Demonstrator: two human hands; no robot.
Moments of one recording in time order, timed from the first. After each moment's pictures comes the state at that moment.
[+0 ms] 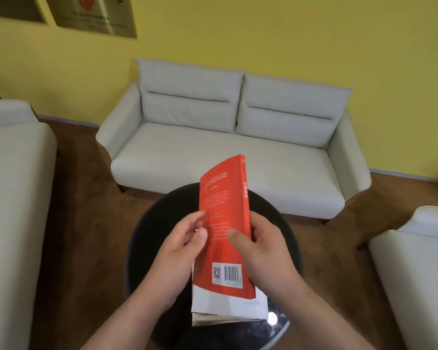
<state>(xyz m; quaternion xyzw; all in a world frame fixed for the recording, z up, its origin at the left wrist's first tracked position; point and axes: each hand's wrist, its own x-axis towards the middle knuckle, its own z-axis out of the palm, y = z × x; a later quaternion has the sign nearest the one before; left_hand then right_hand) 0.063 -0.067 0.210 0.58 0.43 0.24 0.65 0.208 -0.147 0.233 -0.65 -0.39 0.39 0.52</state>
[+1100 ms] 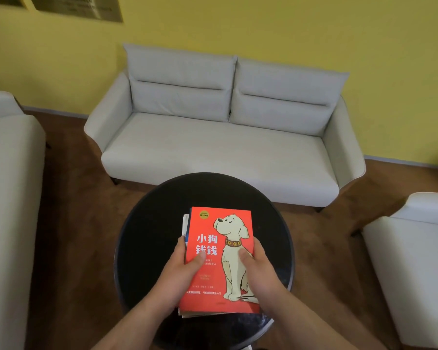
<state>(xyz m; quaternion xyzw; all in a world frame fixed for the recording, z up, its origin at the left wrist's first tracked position) 0.086 -0.077 0.136 0.49 0.50 0.10 0.71 0.251 -0.172 0.110 -0.72 -0.15 0.51 0.44</state>
